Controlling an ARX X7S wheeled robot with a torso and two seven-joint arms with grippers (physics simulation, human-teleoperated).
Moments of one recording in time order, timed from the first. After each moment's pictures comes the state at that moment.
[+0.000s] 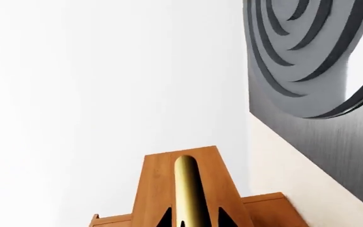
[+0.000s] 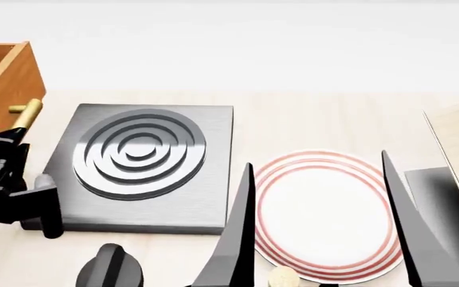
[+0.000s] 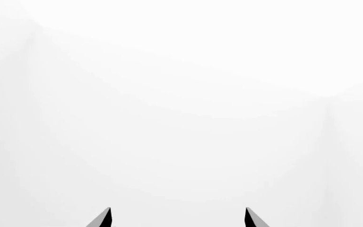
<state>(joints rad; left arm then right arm) -1.23 -0.50 1.72 -0.94 0.01 -0.12 -0.35 0.05 0.07 -0.27 -1.03 -0.37 0.47 0.04</state>
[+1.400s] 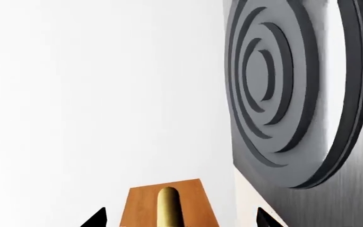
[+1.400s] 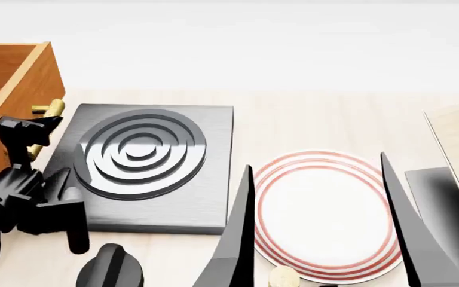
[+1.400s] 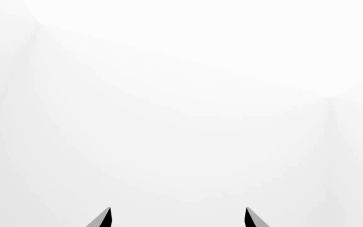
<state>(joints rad) -1.21 -0.49 1.67 -0.85 0.07 -0.07 -0.30 0.04 0.07 -0.27 -1.03 -0.36 0.46 0.03</state>
